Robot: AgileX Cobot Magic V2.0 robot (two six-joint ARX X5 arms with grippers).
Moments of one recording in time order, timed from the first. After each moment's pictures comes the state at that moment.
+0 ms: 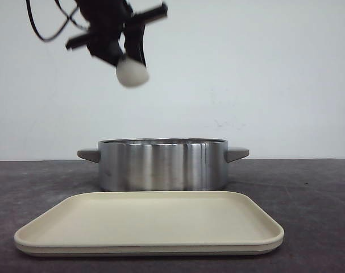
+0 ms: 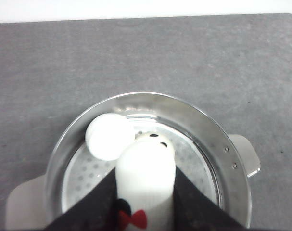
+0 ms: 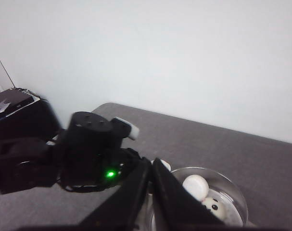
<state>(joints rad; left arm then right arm) -0.54 1.65 1.42 -0.35 -0.09 -0.28 0.70 1.05 1.62 -0.70 0.00 0.24</state>
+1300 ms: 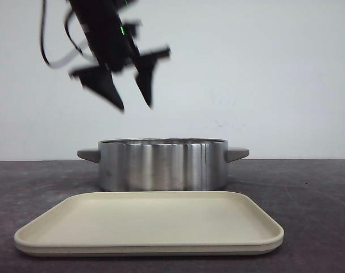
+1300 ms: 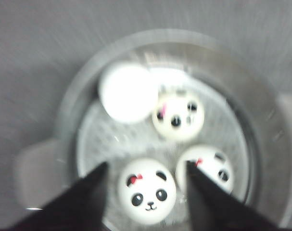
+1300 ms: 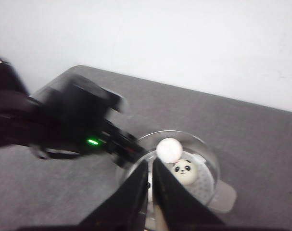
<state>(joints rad) -0.54 1.69 1.54 -0.58 -0.14 -0.29 0.72 1.09 1.61 -0.82 0.11 0.21</state>
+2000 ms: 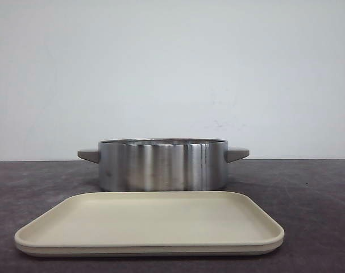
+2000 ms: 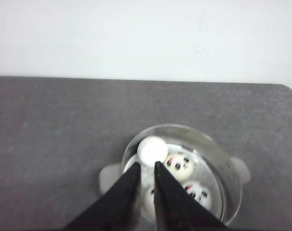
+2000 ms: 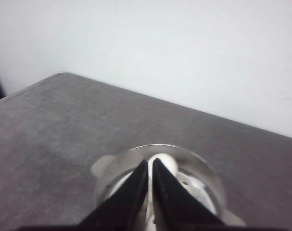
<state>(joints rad) -0.57 0.85 1.13 -0.61 -0.28 -0.30 0.77 1.04 1.03 -0.16 0.16 0.09</state>
